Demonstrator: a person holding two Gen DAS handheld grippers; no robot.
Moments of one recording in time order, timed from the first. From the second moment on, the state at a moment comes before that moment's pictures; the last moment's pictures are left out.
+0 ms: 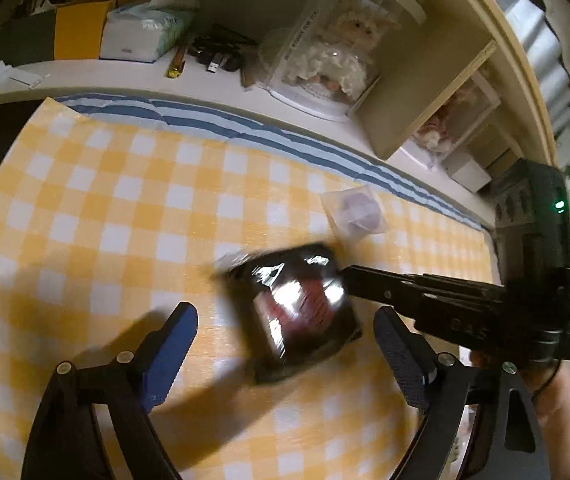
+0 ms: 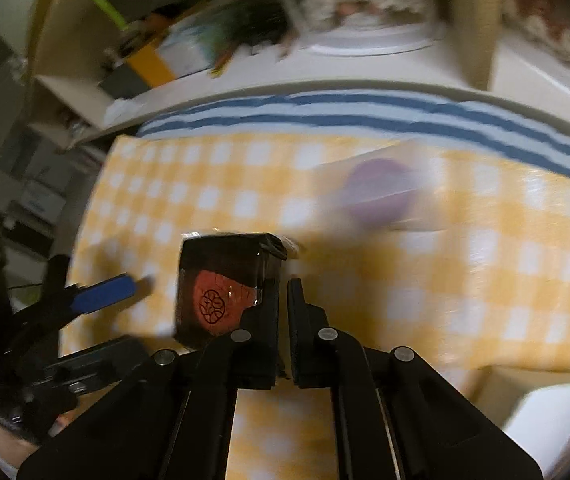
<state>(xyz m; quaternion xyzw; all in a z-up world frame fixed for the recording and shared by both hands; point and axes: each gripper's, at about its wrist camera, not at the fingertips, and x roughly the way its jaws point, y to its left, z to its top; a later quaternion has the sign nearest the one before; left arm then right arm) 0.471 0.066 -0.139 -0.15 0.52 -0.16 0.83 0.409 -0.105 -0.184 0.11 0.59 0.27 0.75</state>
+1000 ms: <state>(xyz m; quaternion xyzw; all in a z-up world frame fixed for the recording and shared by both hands) 0.475 -0.039 -0.172 -0.02 0.55 -0.10 0.83 0.472 -0.136 -0.193 0.06 0.60 0.14 0.79</state>
